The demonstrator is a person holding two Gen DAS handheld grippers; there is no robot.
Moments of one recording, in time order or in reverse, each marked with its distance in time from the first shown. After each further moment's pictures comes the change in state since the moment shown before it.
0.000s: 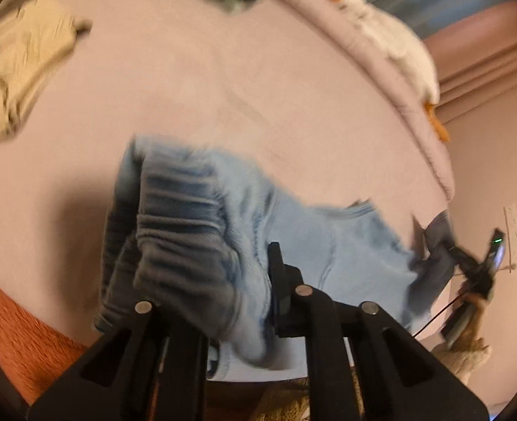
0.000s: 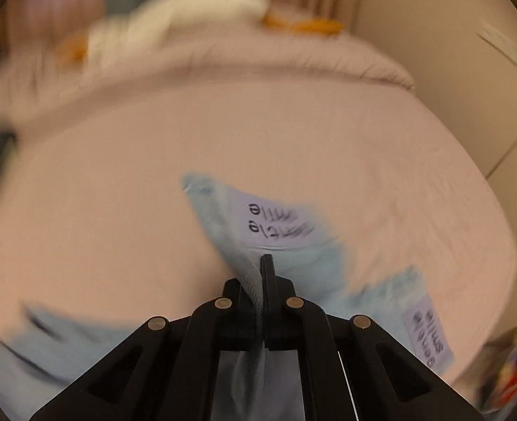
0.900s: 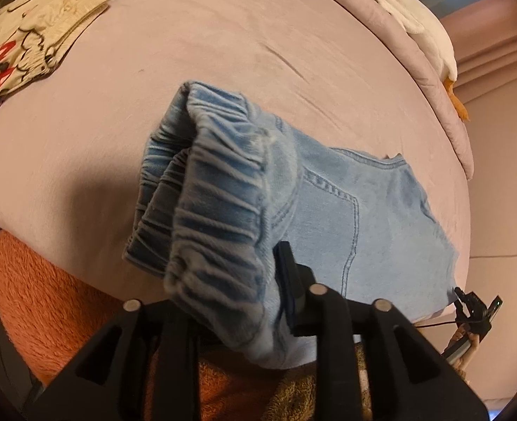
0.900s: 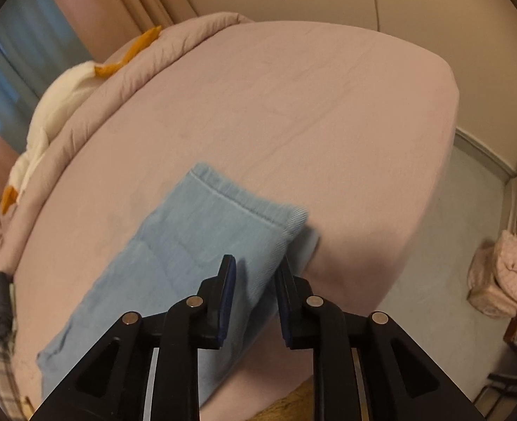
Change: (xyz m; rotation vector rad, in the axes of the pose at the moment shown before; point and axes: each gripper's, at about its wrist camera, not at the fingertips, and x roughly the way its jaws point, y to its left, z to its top) left arm 0.008 0.027 -0.046 -0.028 0.117 0.100; right arm -0.008 -0.177 -0.159 0.584 0.057 -0.023
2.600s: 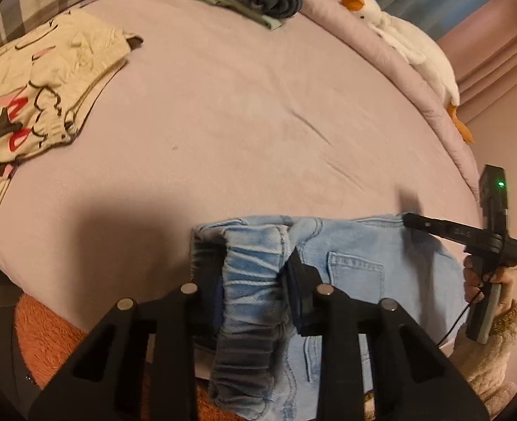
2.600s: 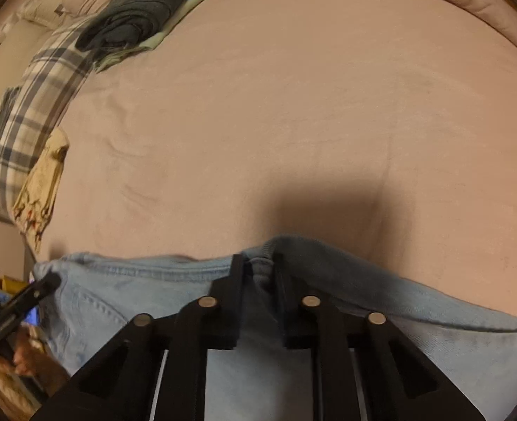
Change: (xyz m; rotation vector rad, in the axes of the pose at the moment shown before) left arm -0.008 0.008 0.033 0.047 -0.178 0.040; right arm 0.048 0.381 -0.197 -1.001 0.569 0.389
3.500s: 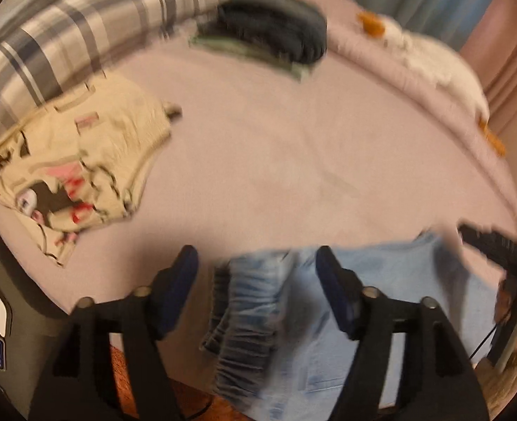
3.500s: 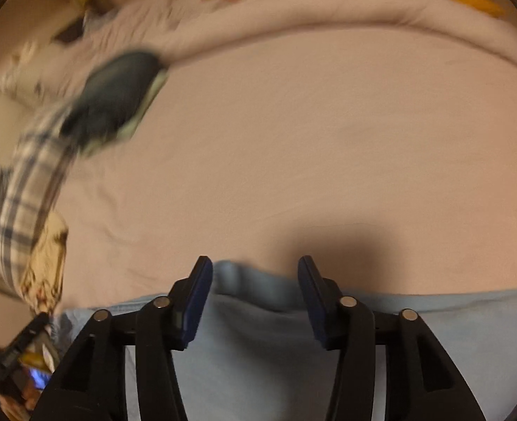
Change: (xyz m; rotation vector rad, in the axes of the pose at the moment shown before) left arm -0.032 -0.004 0.039 0.022 -0.163 0.185; right arm -0.066 -0.046 -0.009 0.190 -0.268 -0.047
